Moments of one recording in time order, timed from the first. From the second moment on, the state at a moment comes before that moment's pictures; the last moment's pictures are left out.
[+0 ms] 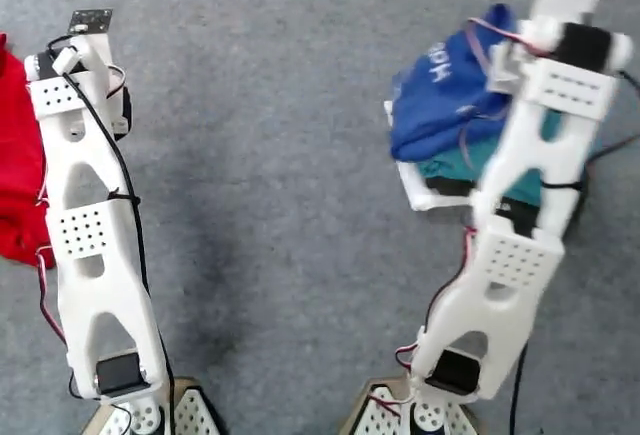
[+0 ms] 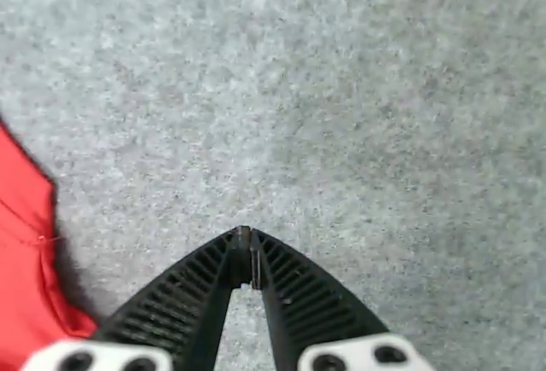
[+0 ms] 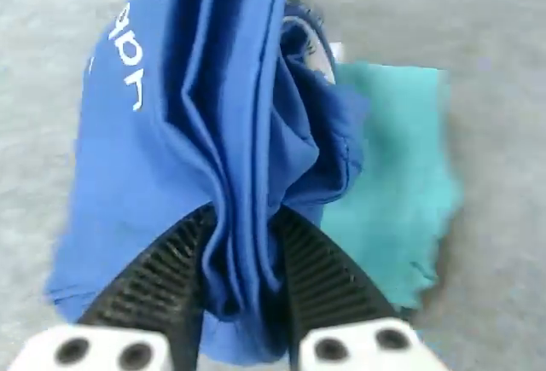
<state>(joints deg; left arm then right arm) -20.0 61.5 -76.2 100.3 -10.9 21.2 39.7 -70.0 101.0 8.9</state>
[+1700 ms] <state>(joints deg) -51.3 55.0 -73.5 100.3 -22.9 26.7 52.0 -58.4 94.6 7.4</state>
